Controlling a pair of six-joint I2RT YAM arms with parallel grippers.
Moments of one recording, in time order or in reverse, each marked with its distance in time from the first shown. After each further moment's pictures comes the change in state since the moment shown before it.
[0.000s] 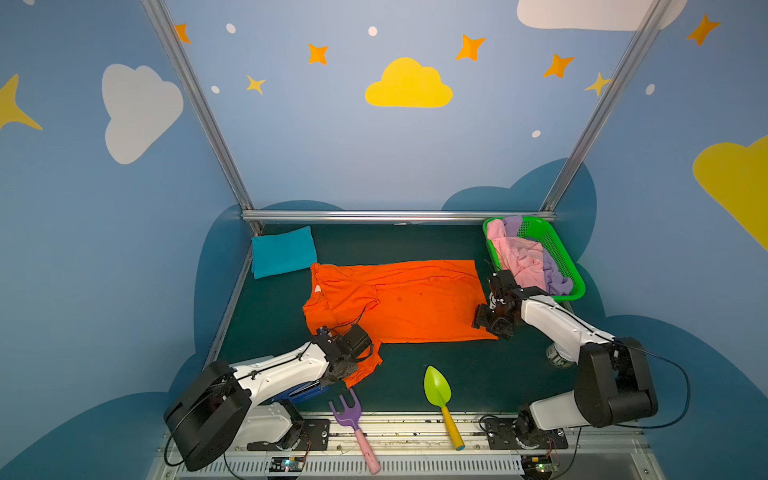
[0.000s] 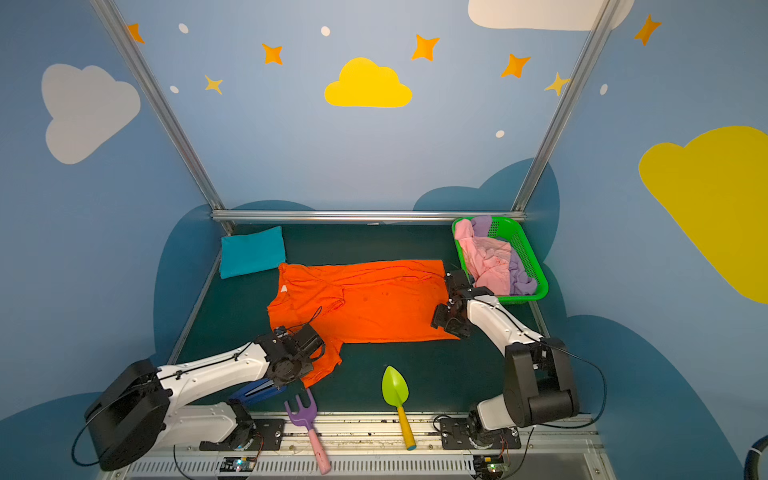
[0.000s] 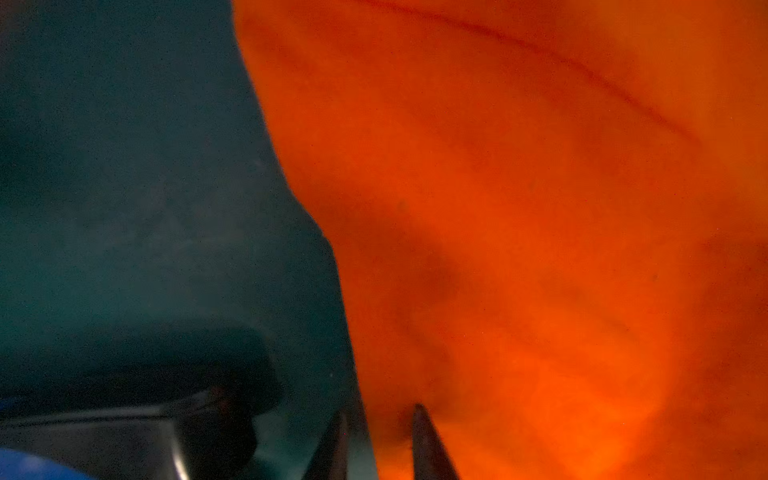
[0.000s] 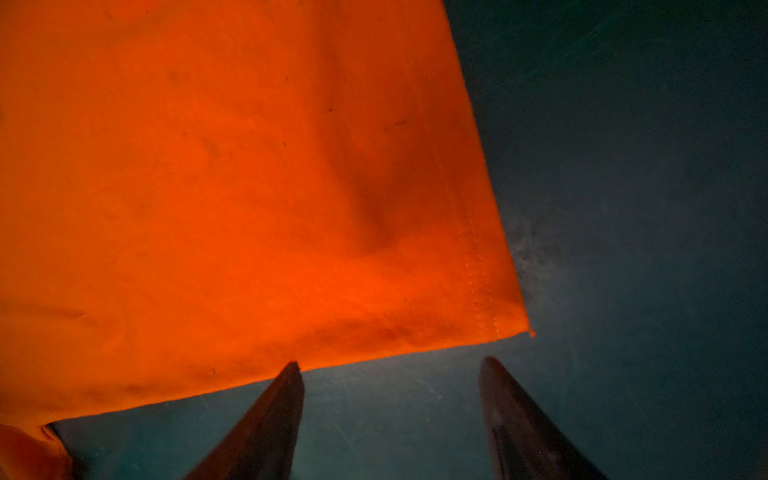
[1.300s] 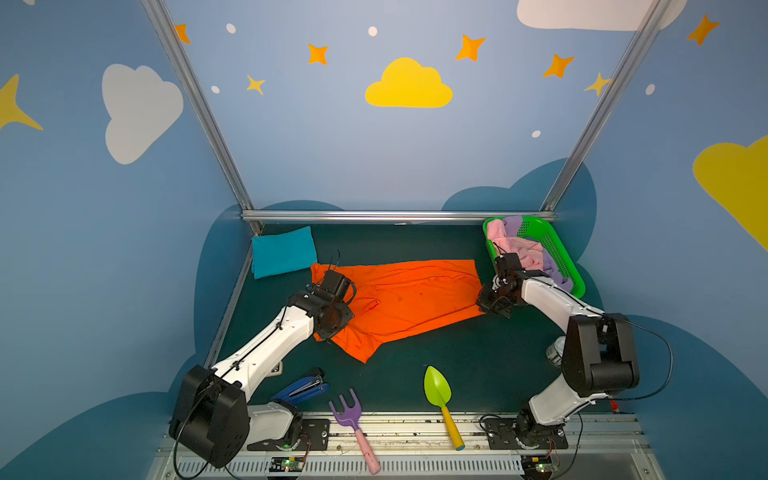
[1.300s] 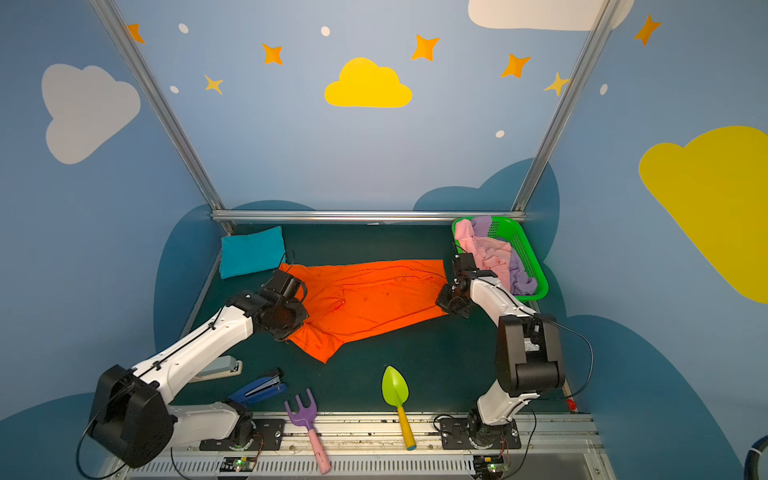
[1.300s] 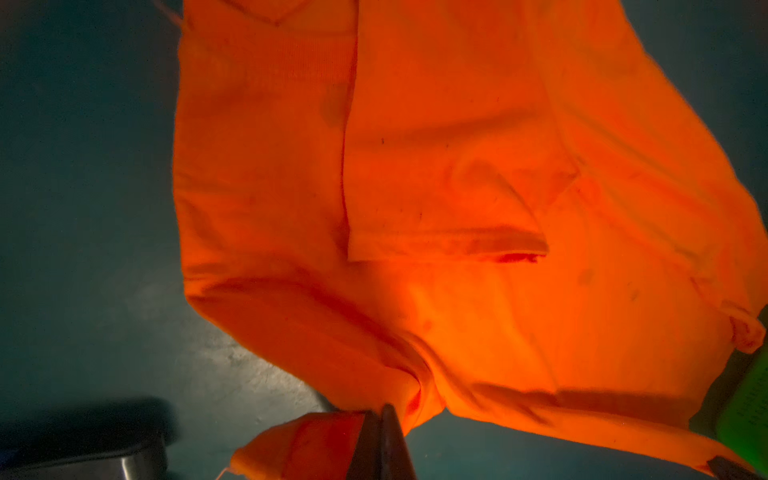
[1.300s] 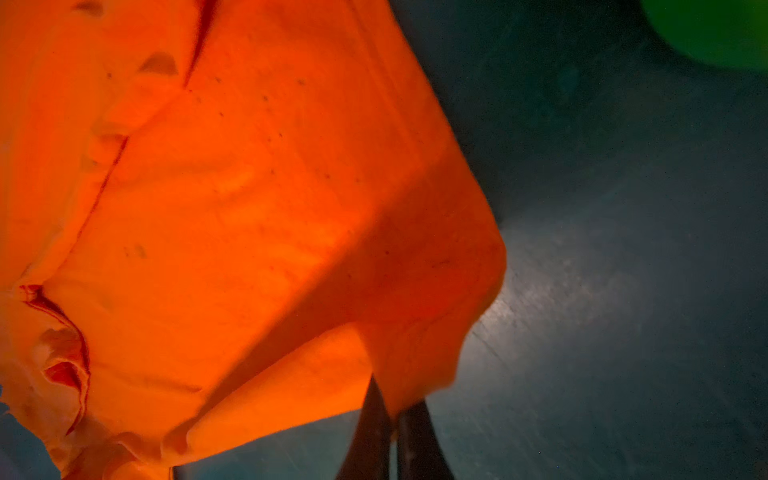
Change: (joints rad) left arm 0.384 0.031 0.401 -0.099 0.165 0.185; right arm -0.085 0.186 0.204 0.047 -0.114 0.051
